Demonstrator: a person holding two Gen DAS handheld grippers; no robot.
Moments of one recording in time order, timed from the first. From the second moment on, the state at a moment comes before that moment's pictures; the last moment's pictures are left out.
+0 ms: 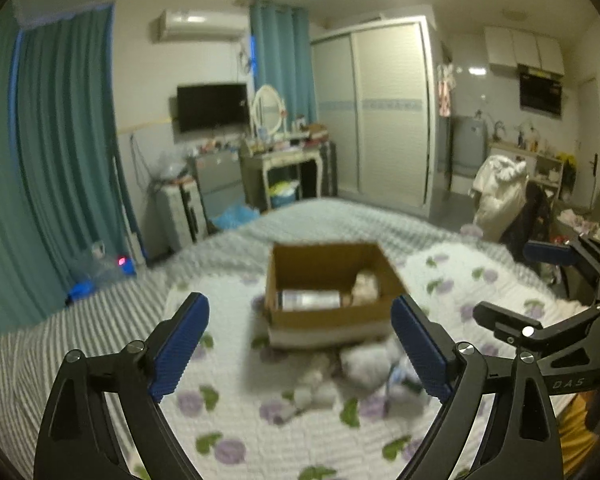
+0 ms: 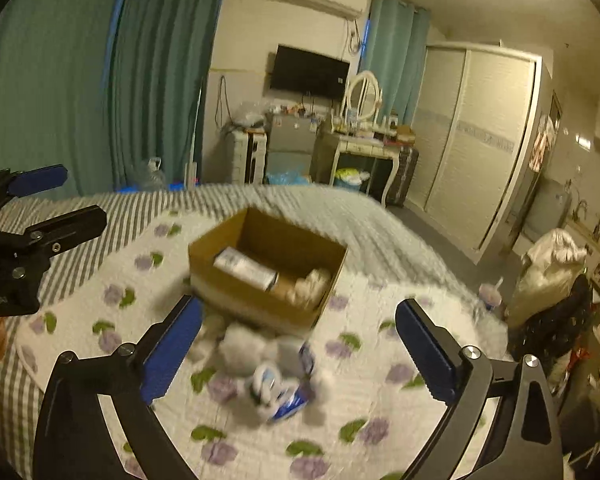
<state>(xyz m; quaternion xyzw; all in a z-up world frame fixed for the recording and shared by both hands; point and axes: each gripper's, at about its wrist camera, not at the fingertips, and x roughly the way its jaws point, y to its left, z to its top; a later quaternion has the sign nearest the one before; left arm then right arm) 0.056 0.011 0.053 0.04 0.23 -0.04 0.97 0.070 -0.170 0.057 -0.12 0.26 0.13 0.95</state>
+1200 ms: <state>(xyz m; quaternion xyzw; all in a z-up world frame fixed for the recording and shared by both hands) 0.154 0.012 -0.156 -0.04 0.42 -0.06 0.90 0.140 -0.147 -0.131 -0.09 0.37 0.12 0.92</state>
